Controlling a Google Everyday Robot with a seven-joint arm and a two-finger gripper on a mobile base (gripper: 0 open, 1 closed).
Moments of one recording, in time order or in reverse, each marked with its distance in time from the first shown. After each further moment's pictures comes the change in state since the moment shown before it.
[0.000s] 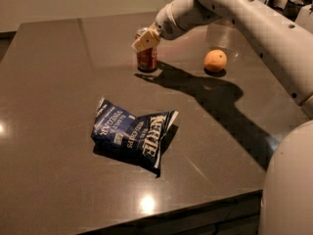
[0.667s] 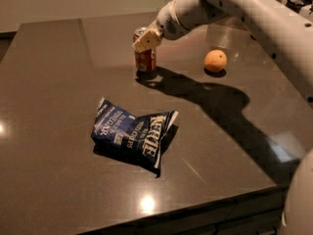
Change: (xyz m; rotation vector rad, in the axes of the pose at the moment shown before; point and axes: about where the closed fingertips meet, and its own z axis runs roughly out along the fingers) arm -0.006 0.024 -0.019 -0.032 -0.013 -0.048
